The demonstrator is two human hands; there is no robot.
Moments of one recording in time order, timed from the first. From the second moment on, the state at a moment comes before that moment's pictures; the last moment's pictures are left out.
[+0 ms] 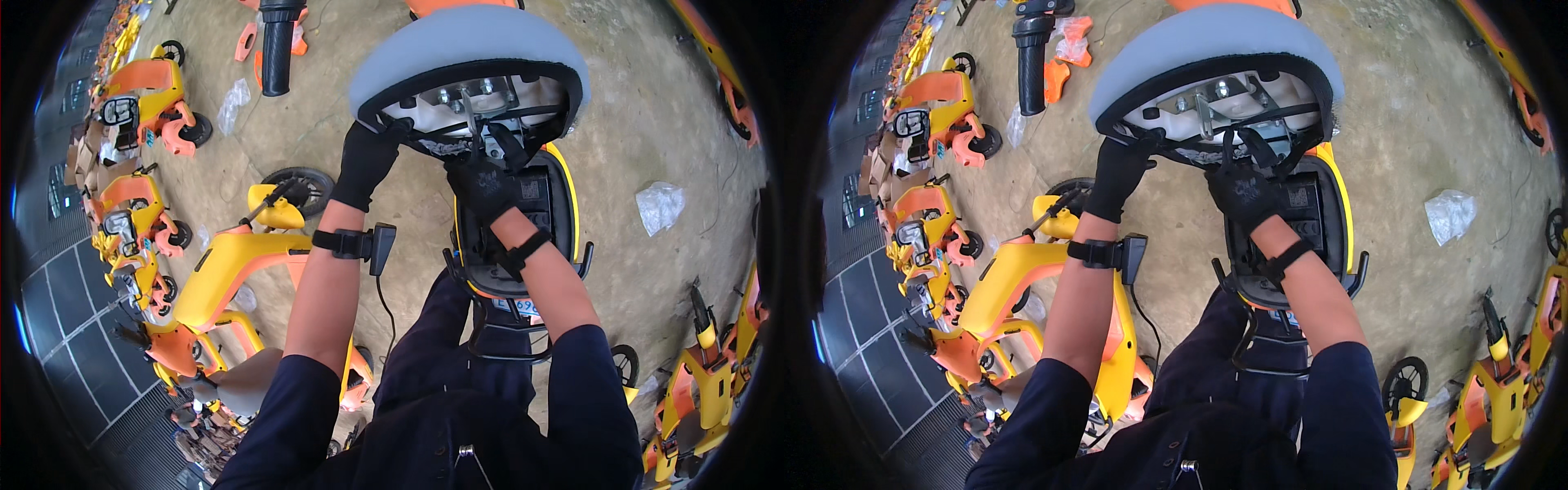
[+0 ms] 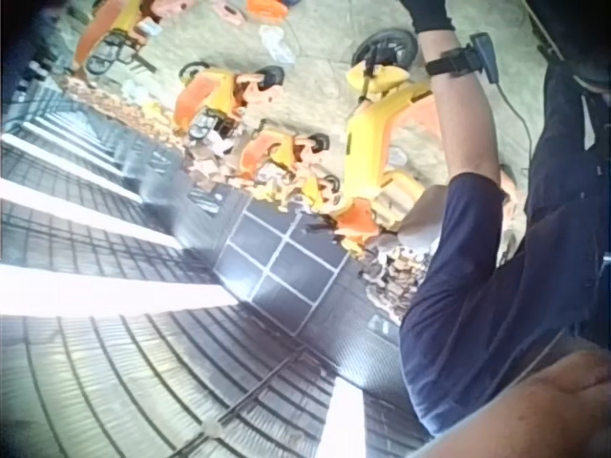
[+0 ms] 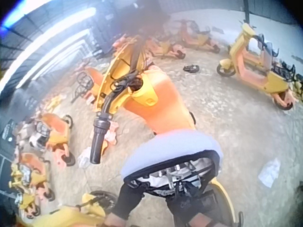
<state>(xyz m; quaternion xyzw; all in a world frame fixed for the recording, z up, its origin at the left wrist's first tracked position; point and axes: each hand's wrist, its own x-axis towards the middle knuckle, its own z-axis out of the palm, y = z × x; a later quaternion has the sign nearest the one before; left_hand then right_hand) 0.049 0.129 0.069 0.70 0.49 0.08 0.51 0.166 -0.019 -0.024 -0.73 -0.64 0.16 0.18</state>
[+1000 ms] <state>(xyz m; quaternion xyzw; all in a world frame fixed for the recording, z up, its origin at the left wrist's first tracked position) 0.059 0.092 0.046 0.66 0.54 0.20 0.47 0.157 0.003 -0.123 -0.56 -0.64 0.20 0.49</state>
